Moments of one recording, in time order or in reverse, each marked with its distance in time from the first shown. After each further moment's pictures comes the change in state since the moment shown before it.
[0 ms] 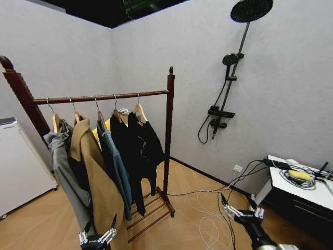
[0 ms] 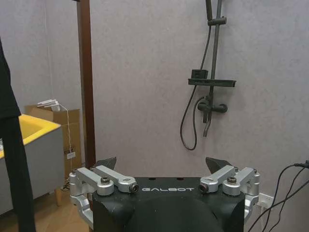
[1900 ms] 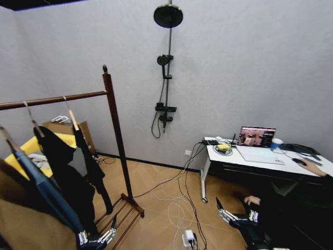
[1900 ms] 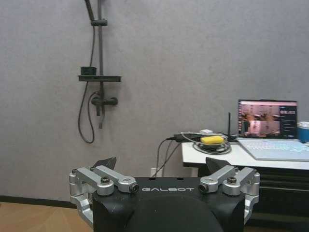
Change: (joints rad) left arm 0.000 0.000 0.000 0.000 0.000 0.000 0.000; right arm 0.026 -0.005 -0.021 -0.002 0.003 -0.019 -0.003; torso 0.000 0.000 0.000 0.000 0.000
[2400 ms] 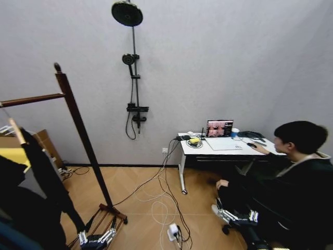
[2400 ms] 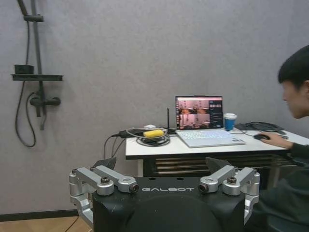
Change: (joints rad) left arm 0.000 0.000 0.000 0.000 0.000 0.000 0.000; right arm 0.000 0.000 0.000 0.000 0.000 0.000 0.000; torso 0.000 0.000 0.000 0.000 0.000
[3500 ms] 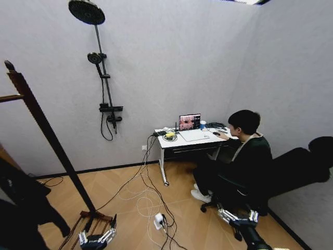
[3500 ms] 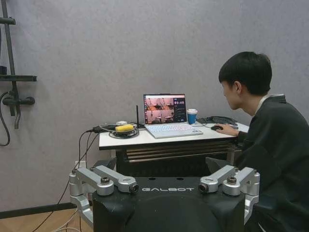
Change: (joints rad) left arm 0.000 0.000 0.000 0.000 0.000 0.000 0.000; right arm 0.000 0.000 0.000 0.000 0.000 0.000 0.000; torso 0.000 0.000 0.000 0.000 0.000
